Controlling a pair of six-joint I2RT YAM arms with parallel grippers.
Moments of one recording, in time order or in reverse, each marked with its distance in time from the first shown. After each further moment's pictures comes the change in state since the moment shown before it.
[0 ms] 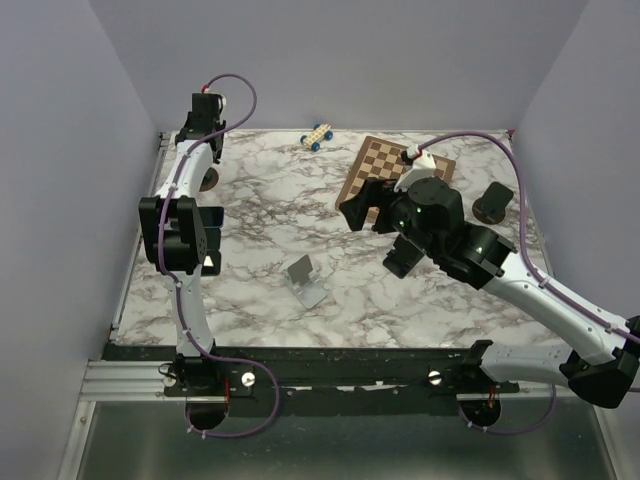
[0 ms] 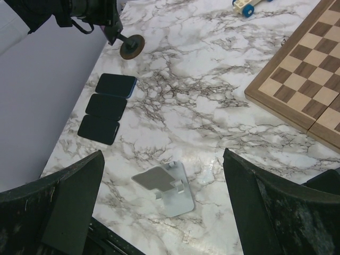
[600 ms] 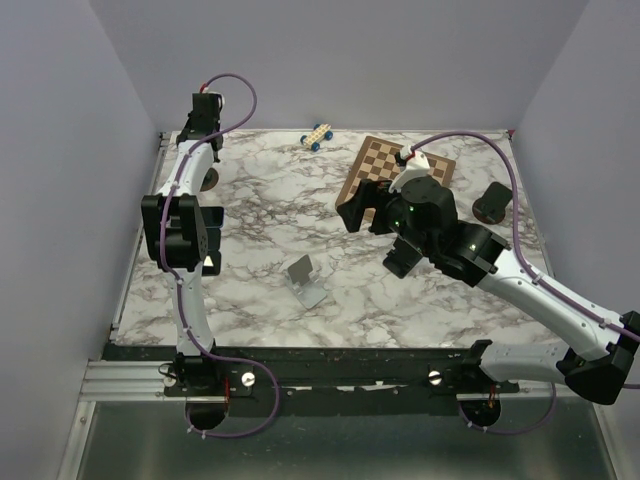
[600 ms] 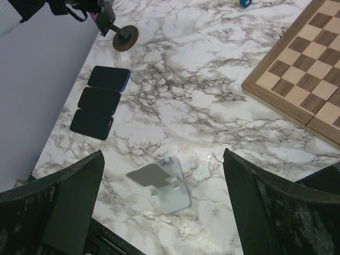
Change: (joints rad) left arm 0.000 0.036 0.019 0.056 -0.072 0.029; right arm -0.002 0.032 0.006 -0.011 -0.003 -0.003
